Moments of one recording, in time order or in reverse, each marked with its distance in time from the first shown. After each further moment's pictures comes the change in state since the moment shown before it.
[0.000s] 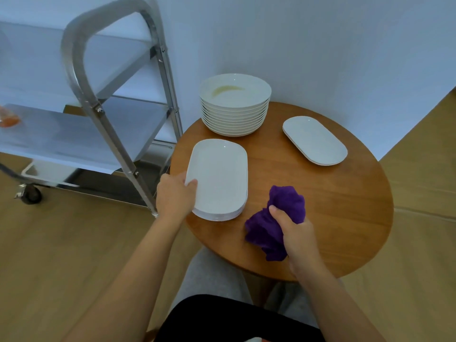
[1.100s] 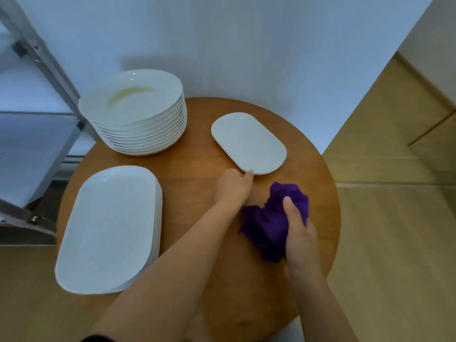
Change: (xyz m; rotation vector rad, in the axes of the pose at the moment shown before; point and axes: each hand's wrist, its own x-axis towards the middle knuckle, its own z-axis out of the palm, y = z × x) left_hand -0.002 0.197 0.214 -0.093 -0.542 0.056; right_hand 0.099 -0.031 -0.103 0.237 0.275 -0.035
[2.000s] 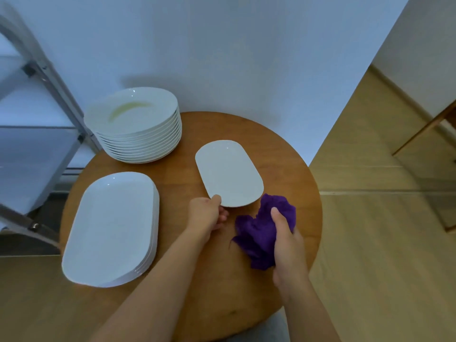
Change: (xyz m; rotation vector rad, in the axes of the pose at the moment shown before) left_hand -0.047 -0.038 -0.021 -0.495 0.079 -0.233; right_hand -0.019 0.001 -0.008 0.000 0.049 0.103
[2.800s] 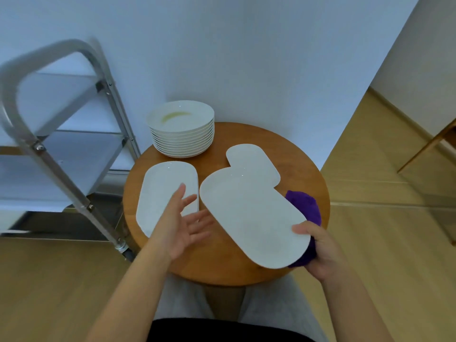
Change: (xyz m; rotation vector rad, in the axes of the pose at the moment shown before) left_hand -0.114 -0.010 -0.151 -0.500 -0.254 -0.129; right_hand -0.075 -0.012 -0.040 0.026 -0.398 0.116
